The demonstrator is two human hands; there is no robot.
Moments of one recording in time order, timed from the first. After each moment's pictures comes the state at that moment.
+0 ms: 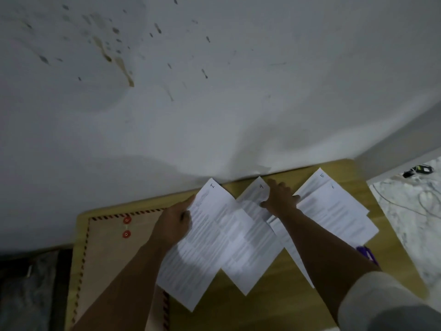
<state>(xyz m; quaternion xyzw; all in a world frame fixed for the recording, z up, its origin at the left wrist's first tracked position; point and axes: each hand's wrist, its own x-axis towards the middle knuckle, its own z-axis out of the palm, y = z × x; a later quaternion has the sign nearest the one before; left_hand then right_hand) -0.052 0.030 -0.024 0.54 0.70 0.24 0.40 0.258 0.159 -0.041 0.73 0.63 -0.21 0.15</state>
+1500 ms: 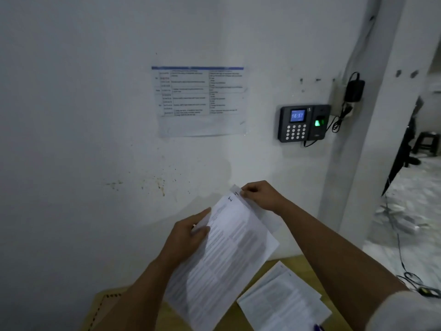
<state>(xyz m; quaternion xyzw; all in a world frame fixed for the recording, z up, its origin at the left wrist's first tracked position) 0.095 -0.048 0.294 0.67 0.58 0.43 0.19 0.349 0.087 0.367 0.43 0.75 -0.37 -0.33</state>
